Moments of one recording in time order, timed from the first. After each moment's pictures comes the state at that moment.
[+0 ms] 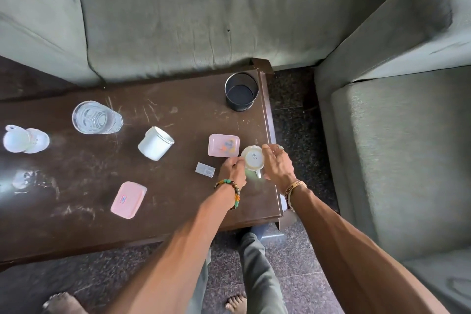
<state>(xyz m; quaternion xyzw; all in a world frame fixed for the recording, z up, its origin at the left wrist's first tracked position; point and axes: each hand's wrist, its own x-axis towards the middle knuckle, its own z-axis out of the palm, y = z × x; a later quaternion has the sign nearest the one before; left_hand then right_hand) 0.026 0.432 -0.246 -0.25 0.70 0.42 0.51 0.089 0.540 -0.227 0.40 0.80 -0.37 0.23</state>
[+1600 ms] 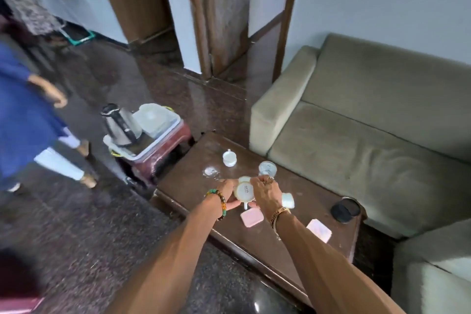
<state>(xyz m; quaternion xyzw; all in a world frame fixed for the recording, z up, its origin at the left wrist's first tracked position) -0.013 0.079 0.094 -0.36 0.56 0.70 0.26 0.007 0.201 0.104 0.23 0.75 -0.59 0.17</state>
